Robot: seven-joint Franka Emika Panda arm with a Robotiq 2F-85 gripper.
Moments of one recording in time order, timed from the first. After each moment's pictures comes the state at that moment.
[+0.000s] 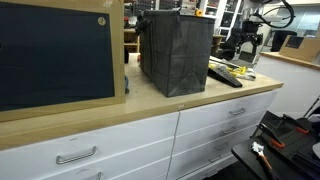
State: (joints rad) arm -0.04 0.01 -0.05 -2.09 -0.05 1.89 0.28
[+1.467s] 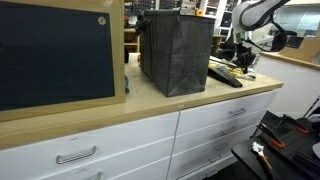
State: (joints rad) arm 0.01 0.12 -0.02 -2.22 -0.28 2.03 0.40
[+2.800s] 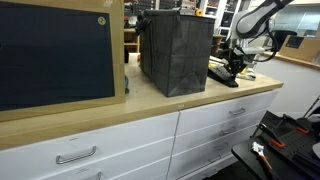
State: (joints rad) arm 0.01 0.19 -0.03 -2.27 -0.10 2.29 0.45
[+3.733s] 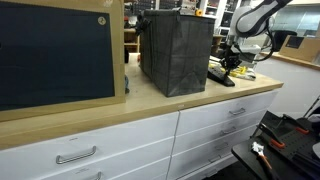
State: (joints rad) arm 0.04 0.17 -0.03 -2.27 -0.14 2.41 0.45
